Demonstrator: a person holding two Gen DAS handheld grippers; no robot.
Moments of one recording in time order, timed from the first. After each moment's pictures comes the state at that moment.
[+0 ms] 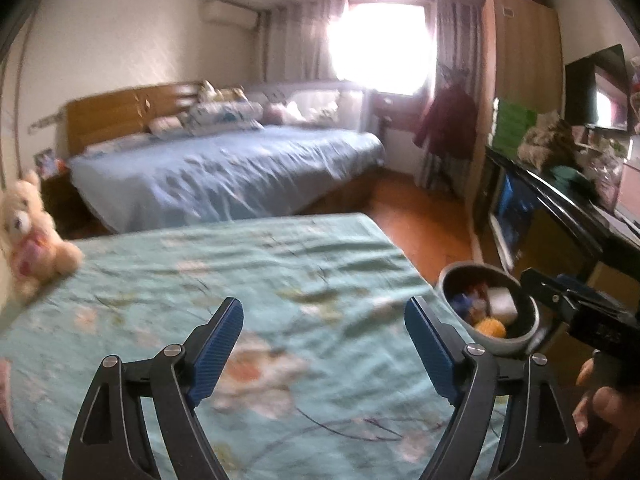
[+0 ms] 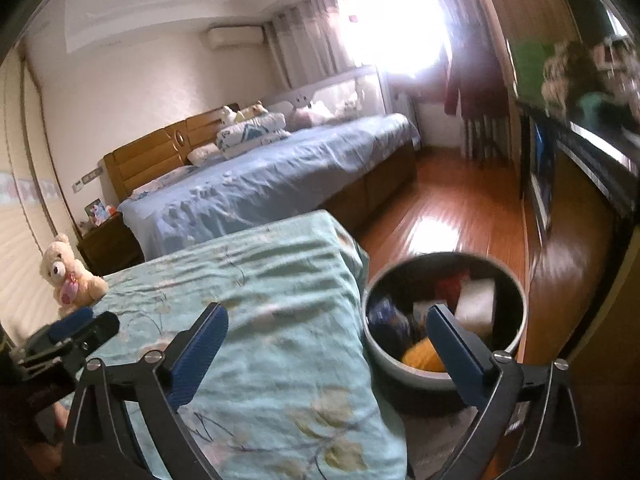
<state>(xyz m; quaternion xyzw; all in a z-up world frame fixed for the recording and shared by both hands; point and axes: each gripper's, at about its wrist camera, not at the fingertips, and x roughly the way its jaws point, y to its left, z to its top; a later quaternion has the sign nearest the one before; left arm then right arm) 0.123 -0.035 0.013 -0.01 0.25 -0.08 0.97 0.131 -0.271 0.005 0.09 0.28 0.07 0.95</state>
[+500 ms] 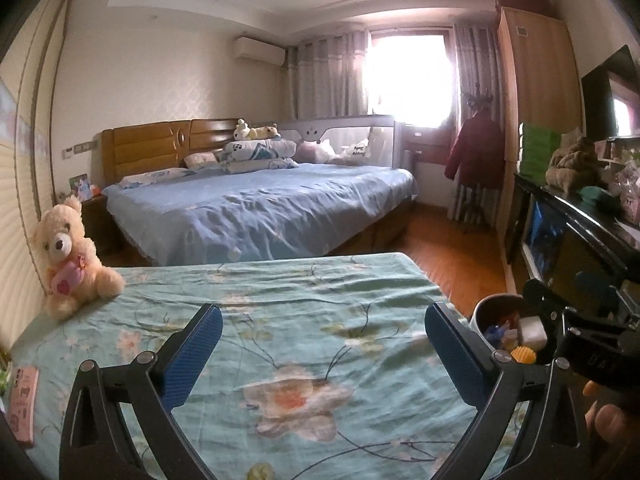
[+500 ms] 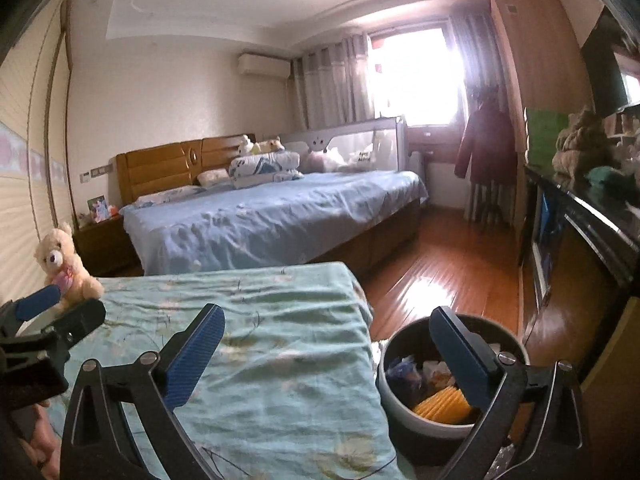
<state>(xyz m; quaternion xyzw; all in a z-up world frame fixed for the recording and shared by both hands) 0.094 -0.041 0.010 0.00 0.19 -0.02 0.98 0.125 -0.233 0.005 0.04 0.21 0.08 0.97</state>
